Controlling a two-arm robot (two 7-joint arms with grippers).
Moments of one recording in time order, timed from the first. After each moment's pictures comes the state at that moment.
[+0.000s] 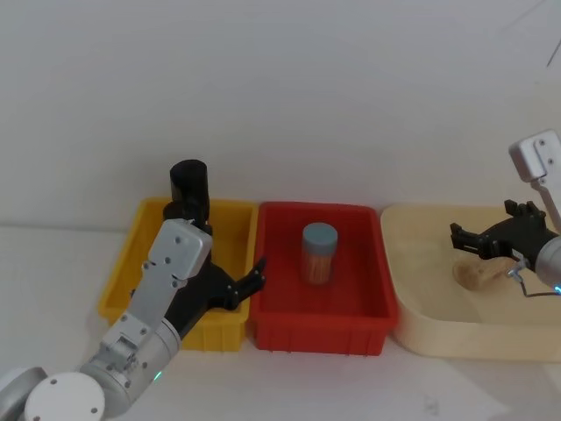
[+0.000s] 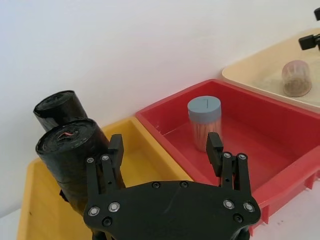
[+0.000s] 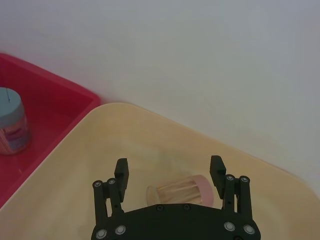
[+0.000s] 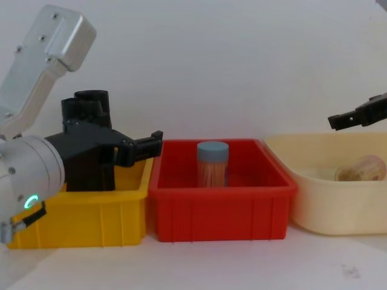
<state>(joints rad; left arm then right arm) -0.24 0.38 0.45 -1.63 -0.20 0.01 -0.02 0.57 0.37 -0.32 -1.39 0.06 0.50 0.28</state>
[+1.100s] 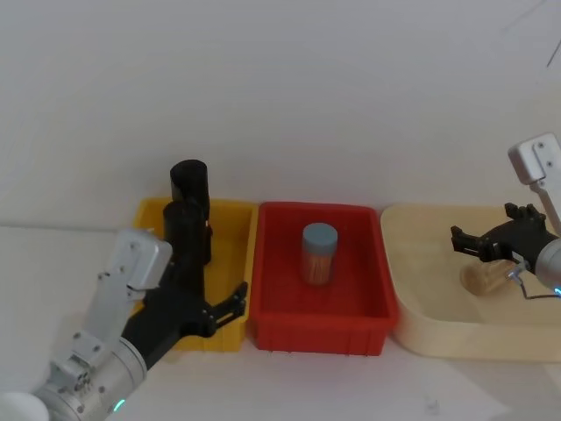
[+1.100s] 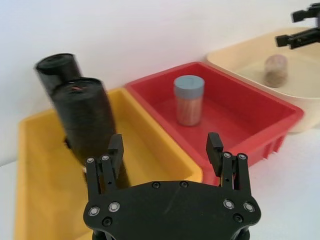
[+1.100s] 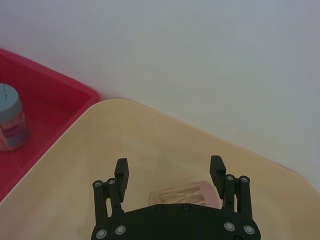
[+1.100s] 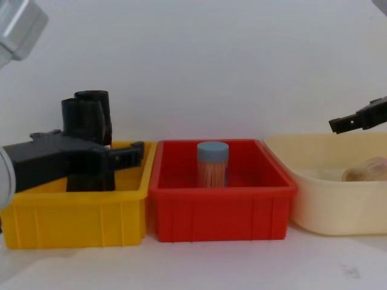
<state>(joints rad) -0.08 0.45 0.35 -1.83 -0.35 0.16 -0.08 0.57 0.37 -0.32 -1.38 0.06 0.50 0.28</state>
